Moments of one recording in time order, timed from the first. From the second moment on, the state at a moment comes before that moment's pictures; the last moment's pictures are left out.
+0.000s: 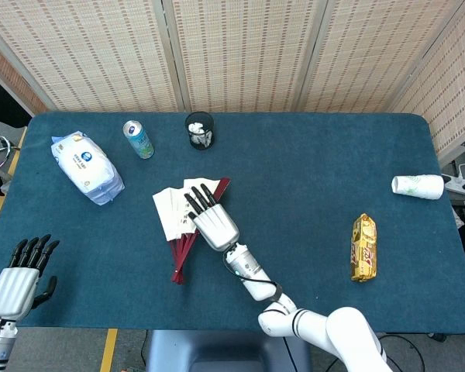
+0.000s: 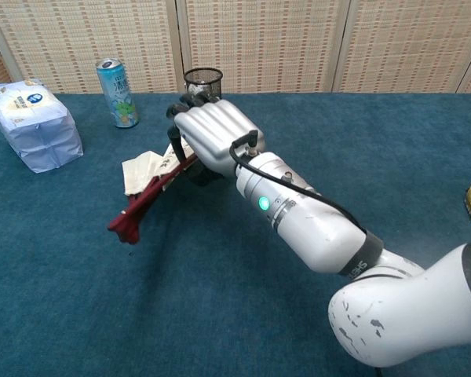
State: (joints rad) left arm -0.12 -1.27 0.00 -1.37 1.56 1.46 0.00; right arm 1.02 -2.20 0.27 -0.73 -1.41 1.17 -0.32
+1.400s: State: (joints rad) left arm -0.37 -1.72 -0.23 -1.46 1.29 1.25 -0.87; right arm 1.19 -2.13 0.57 -1.29 -1.09 1.21 -0.88
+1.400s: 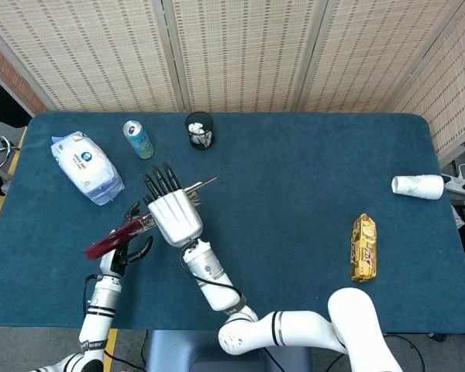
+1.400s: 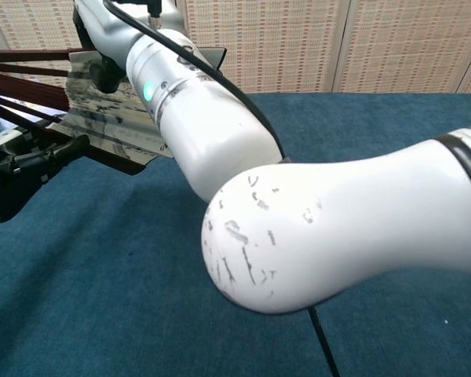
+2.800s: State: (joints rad) left arm -0.44 -1.87 -0.33 -0.69 1.40 1.50 -0.66; right arm 0.92 -1.77 0.30 -1.57 -1.29 1.34 -0.69
